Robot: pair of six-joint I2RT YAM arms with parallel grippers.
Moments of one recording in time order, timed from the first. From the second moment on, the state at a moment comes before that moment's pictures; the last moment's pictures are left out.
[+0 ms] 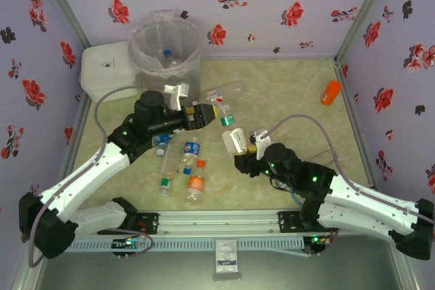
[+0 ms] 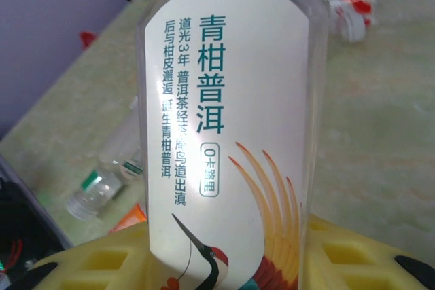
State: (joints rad) left arm -0.69 1.12 0.96 -0.14 0.40 -0.79; right arm 1.08 0.75 0.62 -0.34 0.17 0.50
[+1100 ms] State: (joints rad) left arm -0.78 1.28 1.02 -0.08 0.36 -0.79; right arm 1.08 0.81 0.61 -0.20 0.15 0.43
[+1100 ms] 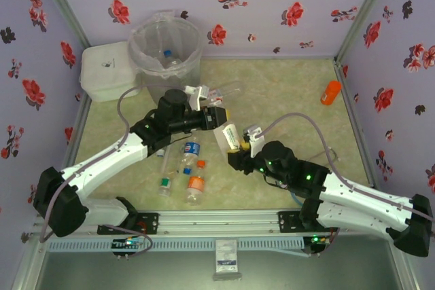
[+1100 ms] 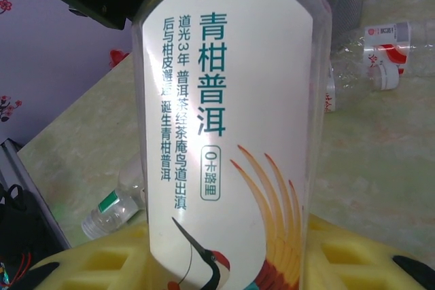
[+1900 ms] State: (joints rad) left arm -0.33 1.48 1.88 -0.47 0.06 -0.35; right arm 1.08 0.62 0.62 -0.54 0.43 0.49
